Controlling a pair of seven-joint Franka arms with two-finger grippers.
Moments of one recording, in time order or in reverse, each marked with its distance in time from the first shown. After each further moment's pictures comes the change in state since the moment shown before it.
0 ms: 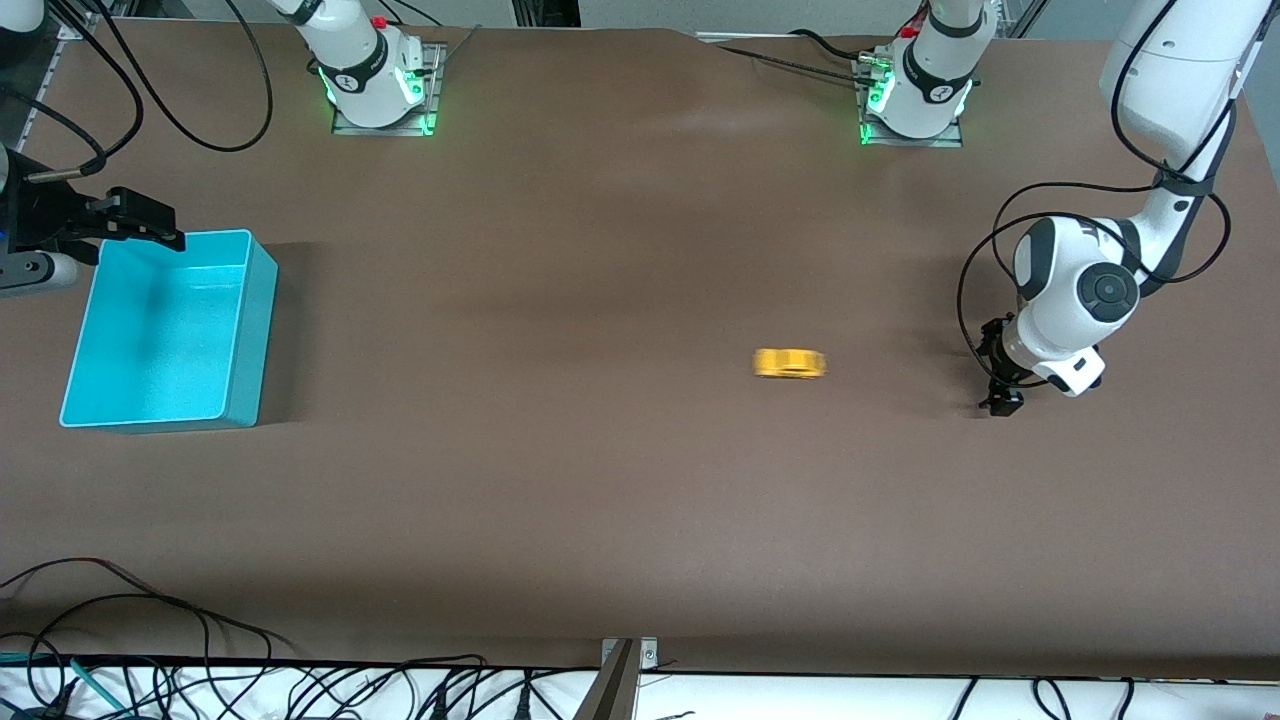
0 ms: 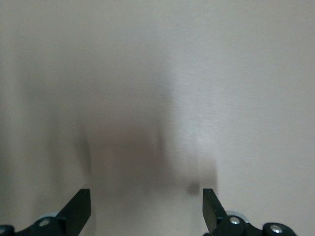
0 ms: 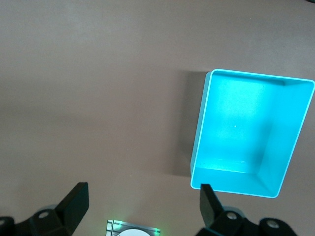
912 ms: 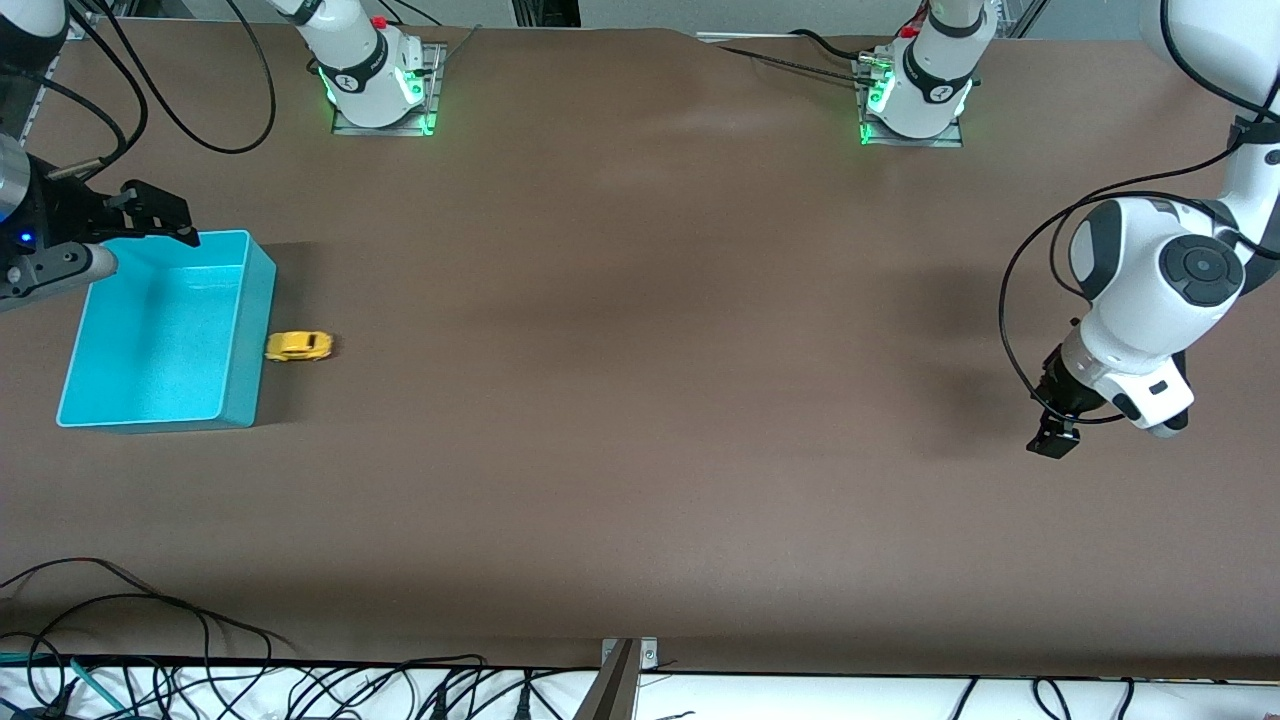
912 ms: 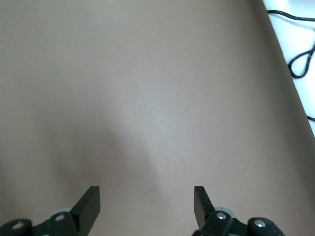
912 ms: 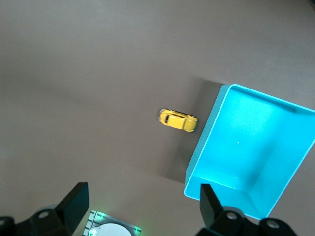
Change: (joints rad) left arm -0.004 -0.116 -0.056 0.253 0.008 -0.242 0.336; right arm 0.017 0.020 0.008 0.000 0.000 0.004 -0.184
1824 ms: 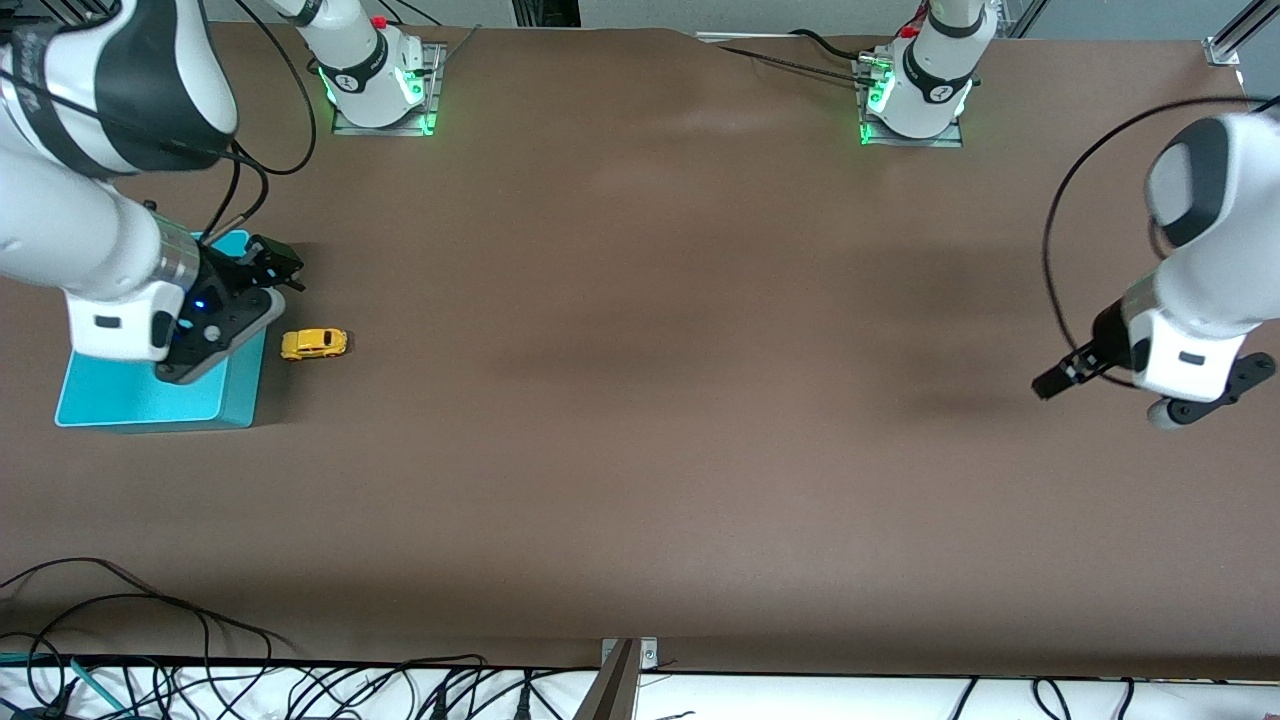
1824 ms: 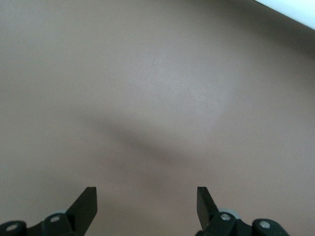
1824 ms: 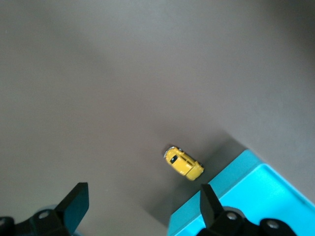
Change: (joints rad) left arm 0.005 -0.106 -0.048 0.277 -0.123 -0.559 0.826; right arm 0.115 0.134 0.018 -0.018 -0.001 0.155 -0.299
